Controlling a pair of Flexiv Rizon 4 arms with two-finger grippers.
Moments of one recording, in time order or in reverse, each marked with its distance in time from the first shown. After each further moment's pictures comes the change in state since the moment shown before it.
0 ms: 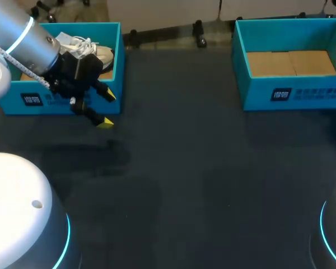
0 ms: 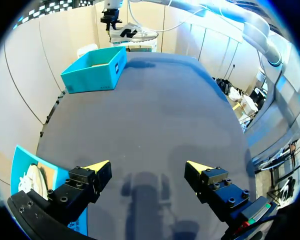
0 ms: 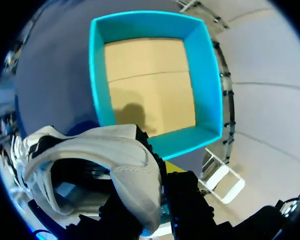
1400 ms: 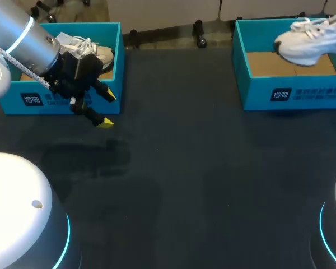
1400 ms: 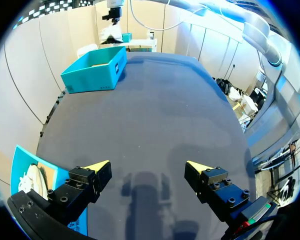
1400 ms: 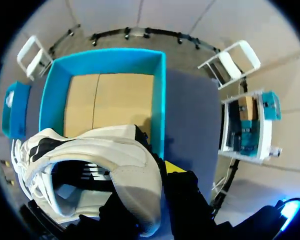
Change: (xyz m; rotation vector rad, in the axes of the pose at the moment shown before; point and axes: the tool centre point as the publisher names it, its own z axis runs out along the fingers) left arm 0.000 0.000 0.000 0.000 0.000 0.000; right arm 0.032 -0.032 -0.006 0.087 0.164 1.333
